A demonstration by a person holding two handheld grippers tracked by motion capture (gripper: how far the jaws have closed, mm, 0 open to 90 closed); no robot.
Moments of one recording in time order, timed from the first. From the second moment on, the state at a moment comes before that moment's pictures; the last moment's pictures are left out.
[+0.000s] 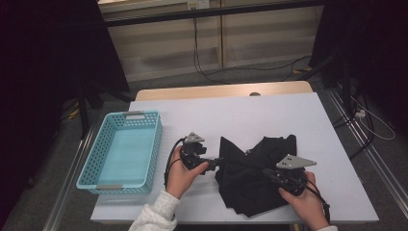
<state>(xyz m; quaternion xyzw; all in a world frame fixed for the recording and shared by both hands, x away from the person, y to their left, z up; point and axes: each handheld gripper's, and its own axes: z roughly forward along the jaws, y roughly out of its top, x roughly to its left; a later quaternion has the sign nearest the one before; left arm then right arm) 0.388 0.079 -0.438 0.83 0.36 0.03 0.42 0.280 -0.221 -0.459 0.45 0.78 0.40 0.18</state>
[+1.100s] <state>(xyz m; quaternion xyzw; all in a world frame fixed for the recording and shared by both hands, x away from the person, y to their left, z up) 0.401 0.024 -0.458 0.86 0.32 0.02 0.39 0.271 -0.236 -0.464 0.45 0.78 0.39 0.18</state>
